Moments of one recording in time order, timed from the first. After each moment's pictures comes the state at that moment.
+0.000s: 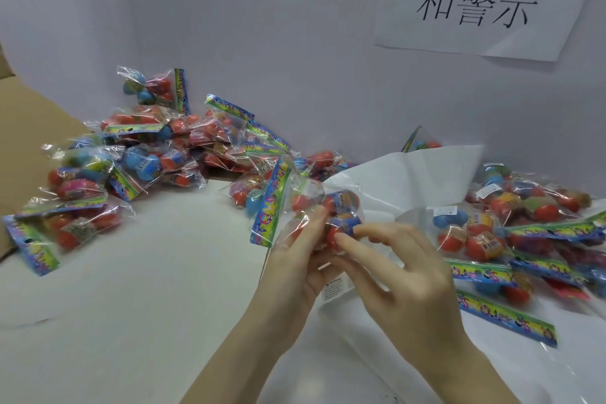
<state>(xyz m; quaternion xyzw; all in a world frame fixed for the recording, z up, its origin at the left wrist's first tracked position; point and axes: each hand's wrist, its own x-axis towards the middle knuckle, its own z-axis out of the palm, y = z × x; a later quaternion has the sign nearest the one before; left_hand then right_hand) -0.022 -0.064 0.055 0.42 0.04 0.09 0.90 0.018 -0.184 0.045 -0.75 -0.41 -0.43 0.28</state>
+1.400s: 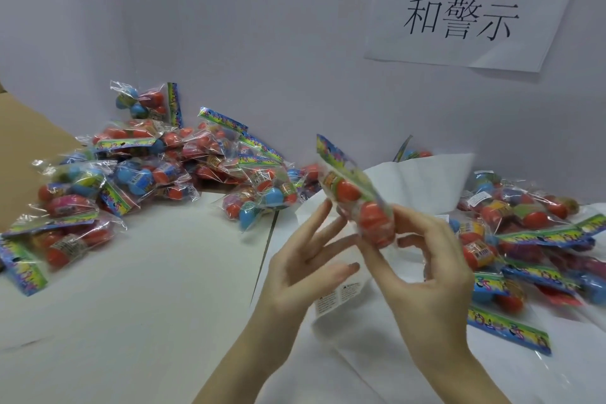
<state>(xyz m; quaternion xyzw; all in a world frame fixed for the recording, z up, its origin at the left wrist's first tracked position) -0.026 -0.060 0.049 0.54 -0.10 0.11 0.83 0.018 -0.187 0.054 -0.74 -0.25 -0.34 0.53</state>
